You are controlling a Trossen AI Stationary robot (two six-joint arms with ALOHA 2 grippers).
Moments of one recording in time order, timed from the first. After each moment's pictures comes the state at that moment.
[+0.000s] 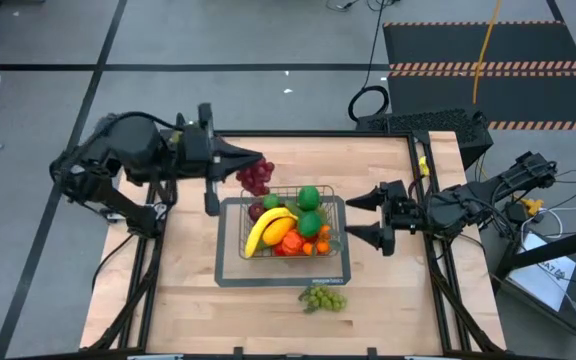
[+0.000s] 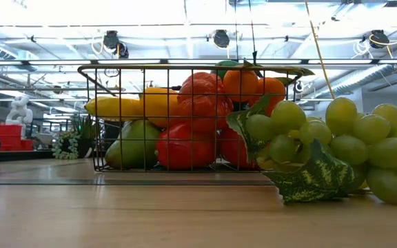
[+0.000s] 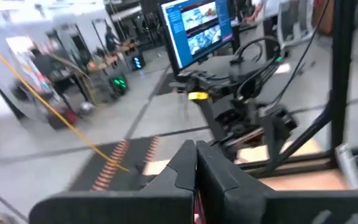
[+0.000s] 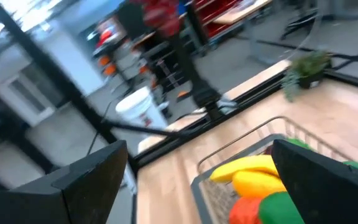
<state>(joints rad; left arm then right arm) -0.22 1.49 2.16 -0.75 -0.37 0.24 0.45 0.97 0.96 -0.16 0.53 0.62</state>
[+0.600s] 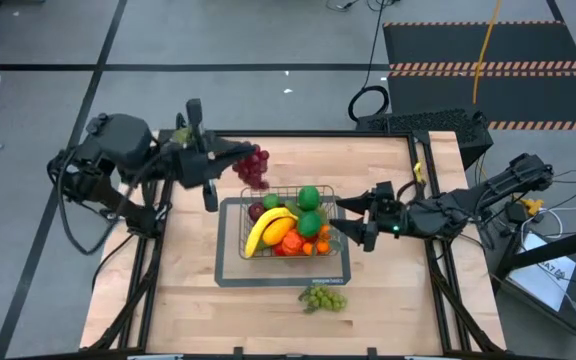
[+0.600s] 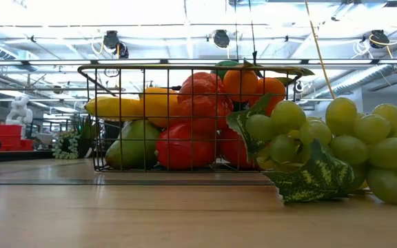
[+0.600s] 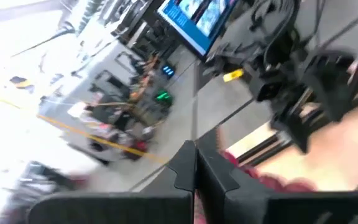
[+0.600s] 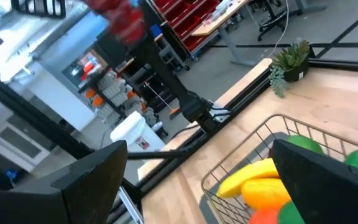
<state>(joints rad) -0.26 1.47 2.16 -0.75 -0.48 0.80 0.43 1.08 0.96 -0.04 0.63 0.79</state>
